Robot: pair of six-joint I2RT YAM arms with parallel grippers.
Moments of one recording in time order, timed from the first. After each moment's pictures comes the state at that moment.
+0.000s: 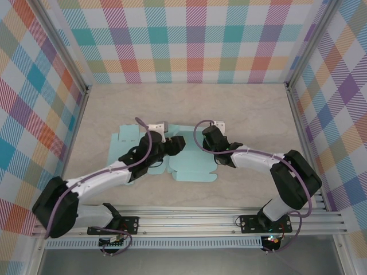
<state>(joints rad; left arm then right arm) -0.73 1.22 0.68 0.13 -0.05 -0.73 0.71 1.56 0.83 -0.05 0.42 0.57</state>
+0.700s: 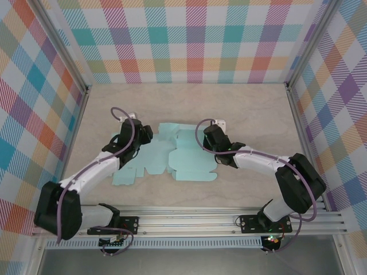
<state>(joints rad) -0.37 1.29 0.76 -0.14 -0.23 -0.55 0.71 1.51 0.83 -0.06 0.40 0.57</state>
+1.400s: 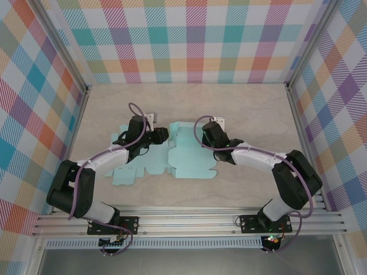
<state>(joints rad) -0.40 1.46 0.78 0.08 0.22 -0.47 0.70 1.57 0.89 -0.09 0.40 0.57</state>
